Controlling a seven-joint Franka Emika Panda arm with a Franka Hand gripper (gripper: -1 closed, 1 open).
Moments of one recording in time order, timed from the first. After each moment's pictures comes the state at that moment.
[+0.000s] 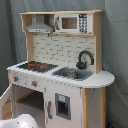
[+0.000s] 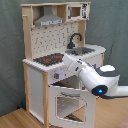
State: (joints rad) arm -0.70 -1.27 1.50 -1.72 -0.58 2.00 -0.18
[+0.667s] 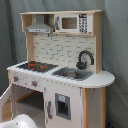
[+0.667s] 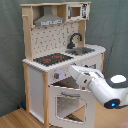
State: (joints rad) arm -0.57 -1.30 1.54 -1.79 -0.61 1.99 -0.28
